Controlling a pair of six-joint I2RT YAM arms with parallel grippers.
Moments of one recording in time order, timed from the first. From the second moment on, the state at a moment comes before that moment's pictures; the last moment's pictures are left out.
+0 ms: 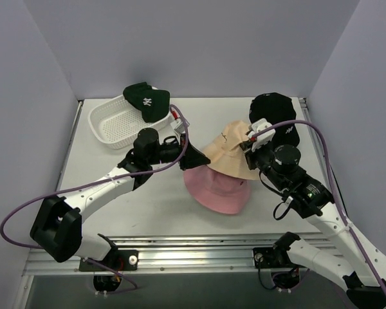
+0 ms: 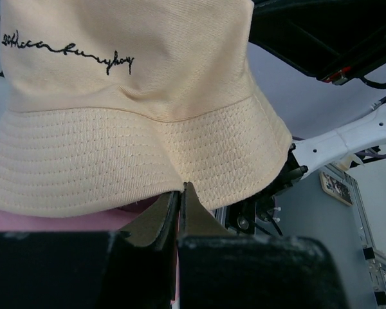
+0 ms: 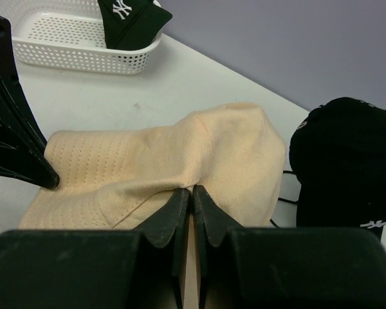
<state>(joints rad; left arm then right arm) -0.64 1.41 0.97 0.39 0.74 -0.54 0.63 0.84 0.96 -0.29 0.16 -0.16</state>
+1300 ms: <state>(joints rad) -0.69 1.29 0.81 0.44 0.57 -0.57 0.63 0.65 0.84 -0.33 0.27 0.33</state>
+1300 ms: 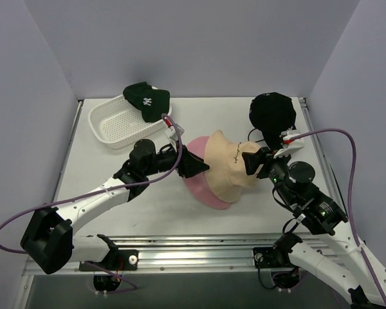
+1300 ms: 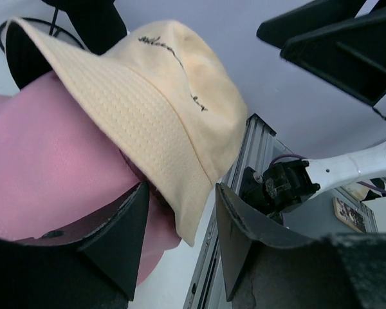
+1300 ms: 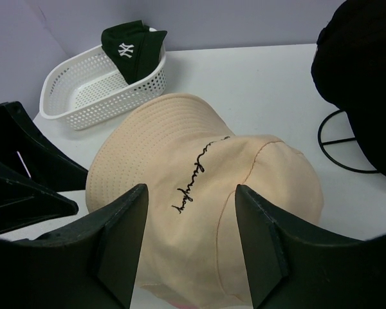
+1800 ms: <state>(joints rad) -0.69 1.36 0.92 0.35 0.55 -0.57 0.63 0.68 0.85 -0.51 0.54 0.57</state>
